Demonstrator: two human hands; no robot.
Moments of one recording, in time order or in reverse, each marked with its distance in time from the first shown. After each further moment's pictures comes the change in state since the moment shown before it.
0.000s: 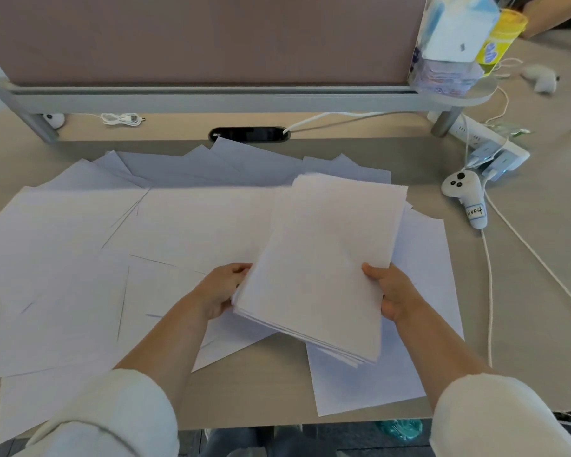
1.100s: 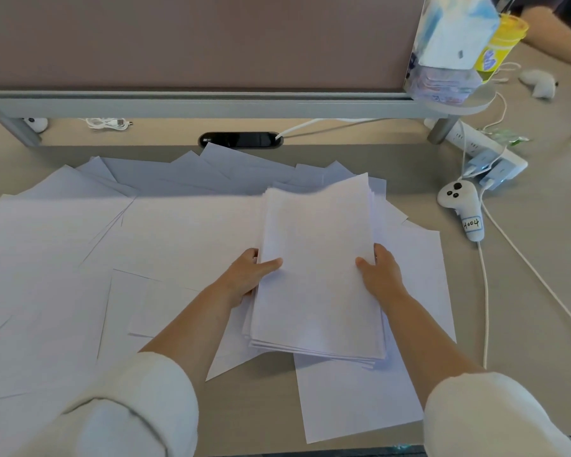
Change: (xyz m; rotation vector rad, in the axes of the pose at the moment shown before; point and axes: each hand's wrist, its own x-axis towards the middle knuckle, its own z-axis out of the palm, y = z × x) left_hand 0.033 0.038 0.046 0.139 -0.038 0.086; right_hand 0.038 -0.024 0.004 -0.827 0.208 -0.296
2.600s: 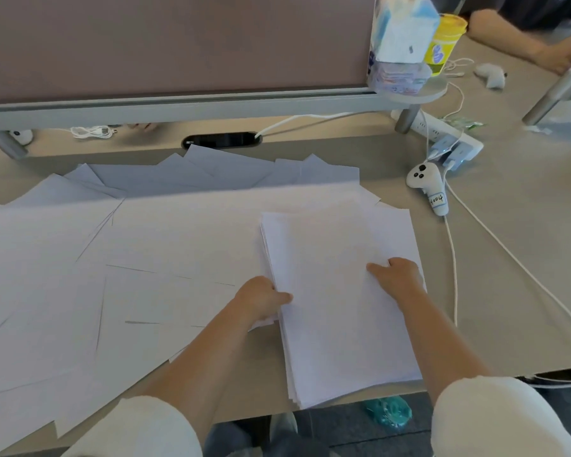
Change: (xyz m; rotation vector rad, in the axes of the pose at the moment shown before) left_hand -0.062 -0.020 0.050 0.466 -0.047 -0.099; right_hand -0.042 0.043 -0.047 -0.159 0.081 0.241
